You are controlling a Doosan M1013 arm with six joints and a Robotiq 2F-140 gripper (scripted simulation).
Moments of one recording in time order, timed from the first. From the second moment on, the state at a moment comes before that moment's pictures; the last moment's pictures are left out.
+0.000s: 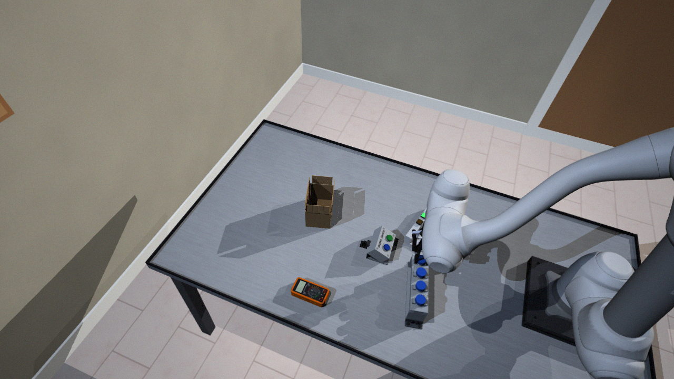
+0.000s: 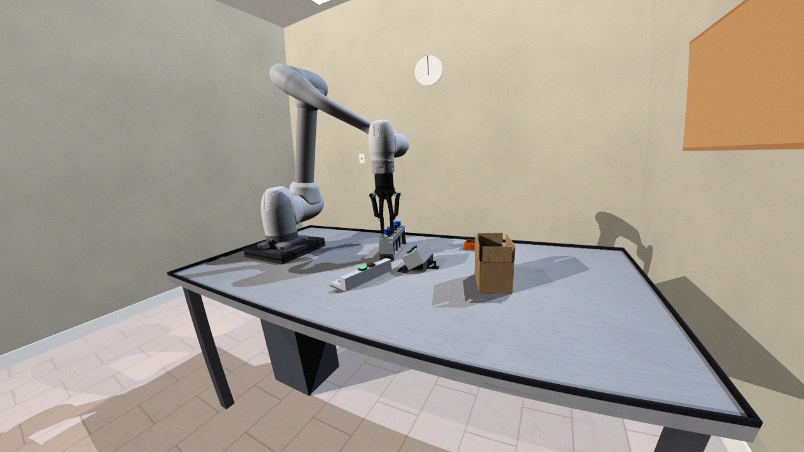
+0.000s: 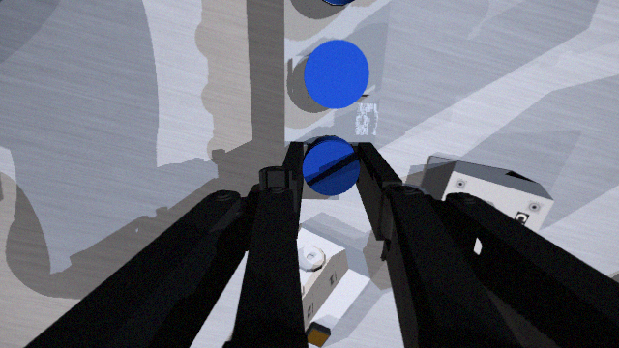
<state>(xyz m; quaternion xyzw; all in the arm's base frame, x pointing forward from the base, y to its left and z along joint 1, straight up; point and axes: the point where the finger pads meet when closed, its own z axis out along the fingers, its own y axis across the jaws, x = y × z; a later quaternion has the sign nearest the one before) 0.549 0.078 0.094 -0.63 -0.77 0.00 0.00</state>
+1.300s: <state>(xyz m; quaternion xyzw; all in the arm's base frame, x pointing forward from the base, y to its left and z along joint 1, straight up) 0.549 0.078 0.120 -0.73 -0.68 0.00 0.00</state>
